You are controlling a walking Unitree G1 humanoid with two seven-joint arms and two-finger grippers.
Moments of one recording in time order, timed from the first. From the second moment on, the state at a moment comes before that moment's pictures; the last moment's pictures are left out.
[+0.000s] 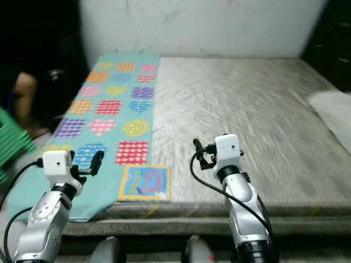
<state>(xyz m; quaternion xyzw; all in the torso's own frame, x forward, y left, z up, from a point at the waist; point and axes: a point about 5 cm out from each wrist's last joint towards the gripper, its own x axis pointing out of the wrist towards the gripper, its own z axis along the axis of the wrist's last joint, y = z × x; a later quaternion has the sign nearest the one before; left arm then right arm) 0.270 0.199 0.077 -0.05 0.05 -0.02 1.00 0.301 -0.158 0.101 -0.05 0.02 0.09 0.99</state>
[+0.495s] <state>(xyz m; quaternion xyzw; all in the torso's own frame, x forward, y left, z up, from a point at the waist) 0.271 0.199 0.077 -0.06 0.05 -0.02 1.00 0.301 -0.163 0.102 -0.07 0.01 0.10 0.99</state>
